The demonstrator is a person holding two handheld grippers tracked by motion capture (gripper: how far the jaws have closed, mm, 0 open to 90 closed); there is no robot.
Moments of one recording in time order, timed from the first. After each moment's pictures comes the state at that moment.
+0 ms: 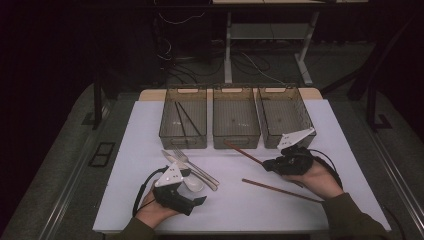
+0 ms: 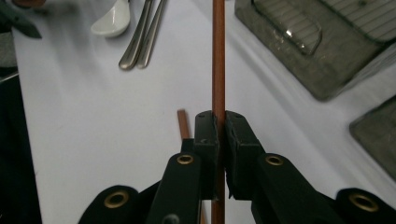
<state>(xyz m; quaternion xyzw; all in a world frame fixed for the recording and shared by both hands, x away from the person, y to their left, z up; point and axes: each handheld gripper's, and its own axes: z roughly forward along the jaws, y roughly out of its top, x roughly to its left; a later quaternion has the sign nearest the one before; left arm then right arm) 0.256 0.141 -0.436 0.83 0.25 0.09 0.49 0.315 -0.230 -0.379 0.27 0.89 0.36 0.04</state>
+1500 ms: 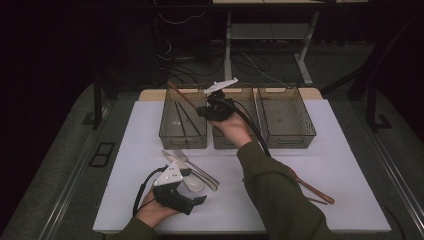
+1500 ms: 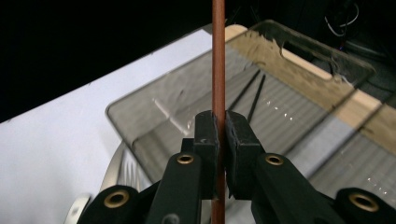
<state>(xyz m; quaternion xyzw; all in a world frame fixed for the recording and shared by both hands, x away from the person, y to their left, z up) 0.257 0.142 -0.435 0.82 0.25 0.08 0.50 0.443 -0.046 -0.334 0.31 0.83 0.45 0.11</state>
